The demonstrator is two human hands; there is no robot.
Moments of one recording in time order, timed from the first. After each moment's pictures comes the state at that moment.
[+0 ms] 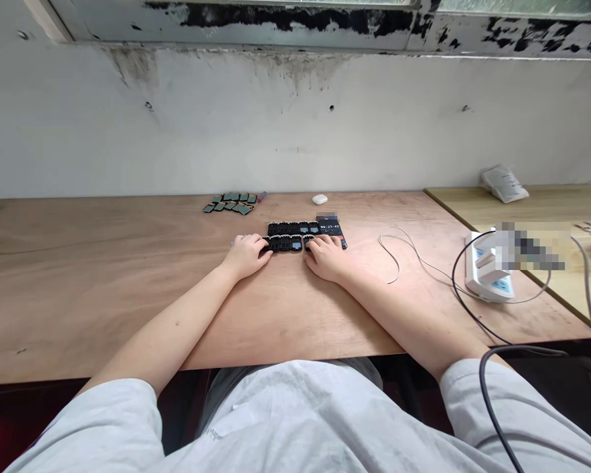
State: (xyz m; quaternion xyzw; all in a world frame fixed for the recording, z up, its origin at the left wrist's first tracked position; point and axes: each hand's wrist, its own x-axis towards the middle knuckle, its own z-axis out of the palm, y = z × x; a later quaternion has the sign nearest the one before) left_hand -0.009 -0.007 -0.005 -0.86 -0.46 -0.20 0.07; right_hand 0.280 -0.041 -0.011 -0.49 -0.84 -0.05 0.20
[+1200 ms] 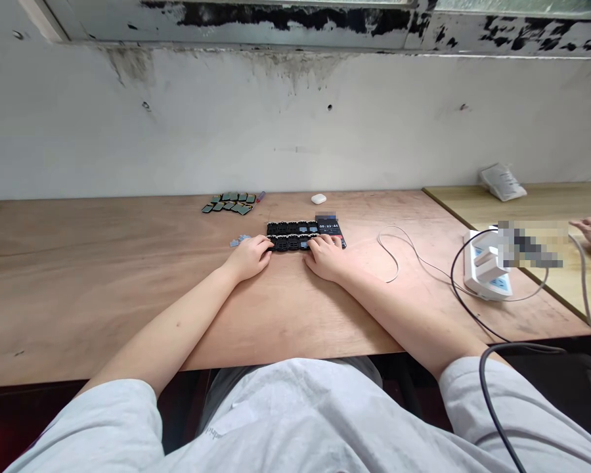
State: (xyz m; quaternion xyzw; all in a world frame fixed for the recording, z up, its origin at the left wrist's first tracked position) left_hand -0.005 -0.007 -0.006 -0.90 -0.38 -0.22 0.04; right_hand 0.280 -0.042 -0.011 -0.51 -0.84 -0.05 0.19
